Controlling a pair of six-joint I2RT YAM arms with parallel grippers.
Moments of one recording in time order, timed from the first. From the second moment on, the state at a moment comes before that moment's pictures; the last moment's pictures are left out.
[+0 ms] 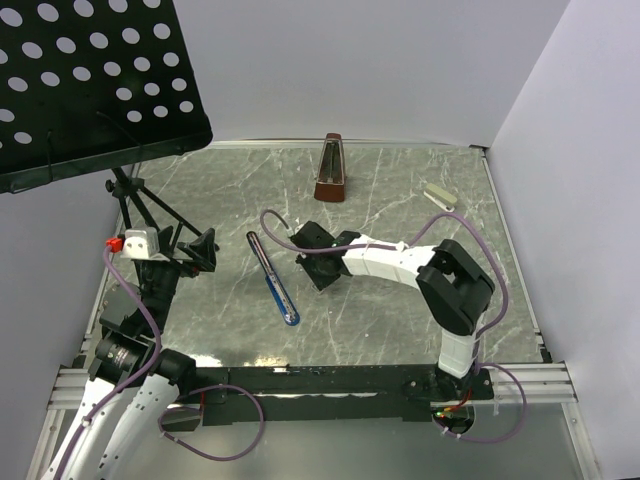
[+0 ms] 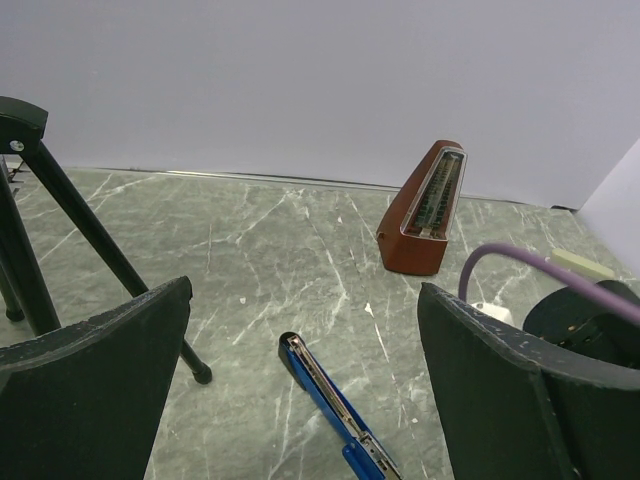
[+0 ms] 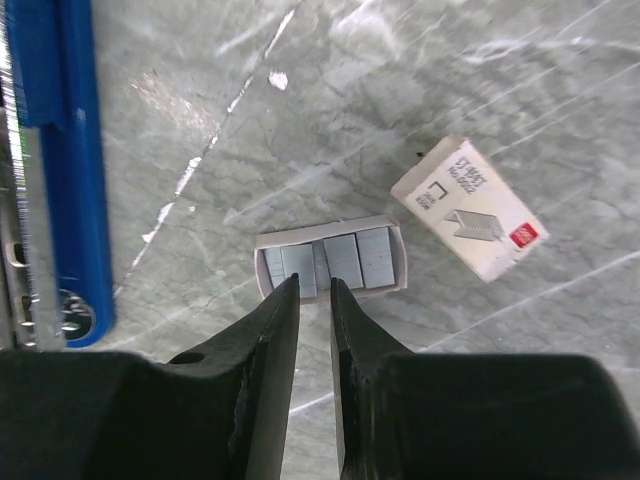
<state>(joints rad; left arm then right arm) -0.37 0.30 0.58 -0.11 -0.23 -0.20 0.89 1.82 1.22 -0.54 0.13 0.21</state>
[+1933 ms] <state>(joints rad) -0.37 0.28 0.58 -0.11 -0.23 -0.20 0.94 1.81 1.32 -0.61 0.19 0.29</state>
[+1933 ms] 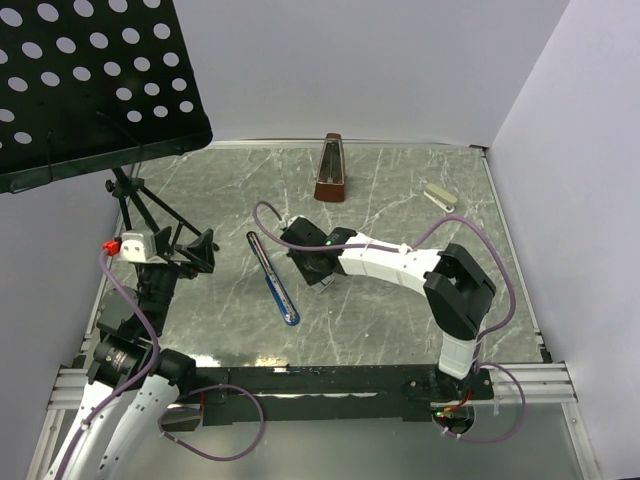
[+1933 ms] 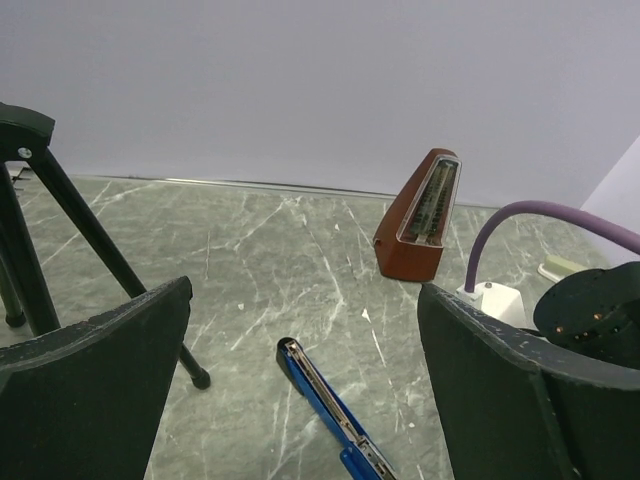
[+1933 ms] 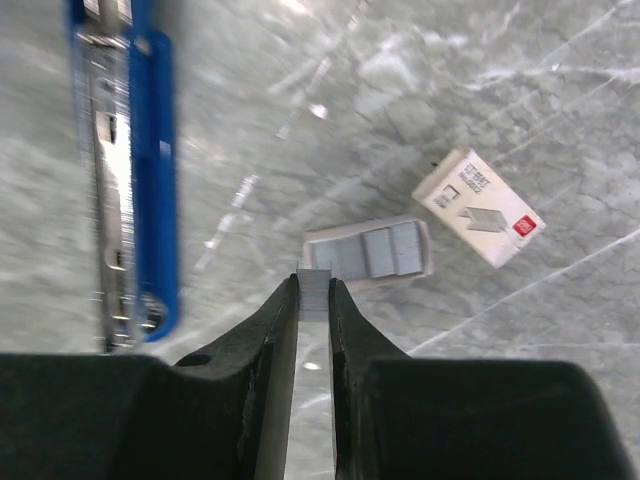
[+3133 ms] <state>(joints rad) -0.38 0.26 0.58 -0.11 -0.26 -0.20 1.10 1.94 1.44 -0.49 0.25 0.46</state>
